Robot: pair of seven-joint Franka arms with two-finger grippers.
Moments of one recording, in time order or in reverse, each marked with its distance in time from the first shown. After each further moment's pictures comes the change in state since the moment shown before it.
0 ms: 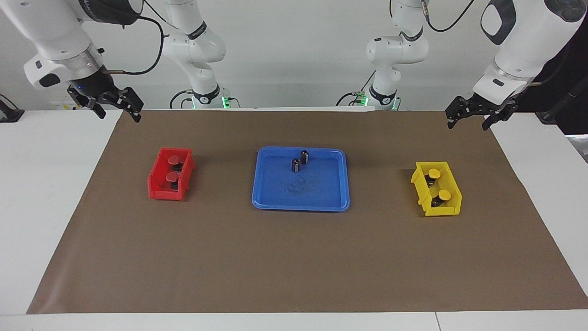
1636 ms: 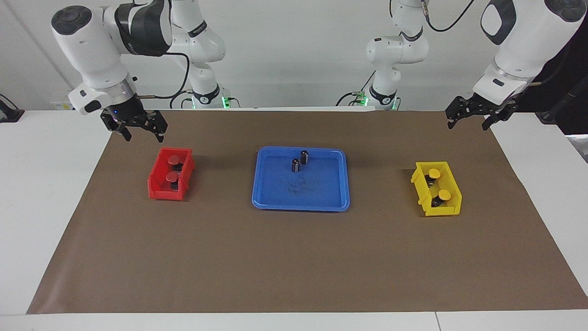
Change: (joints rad) left arm 0.000 0.000 0.000 0.000 0.000 0.000 0.000; right arm 0.040 -0.099 0.015 -0.391 0.009 0.372 -0.021
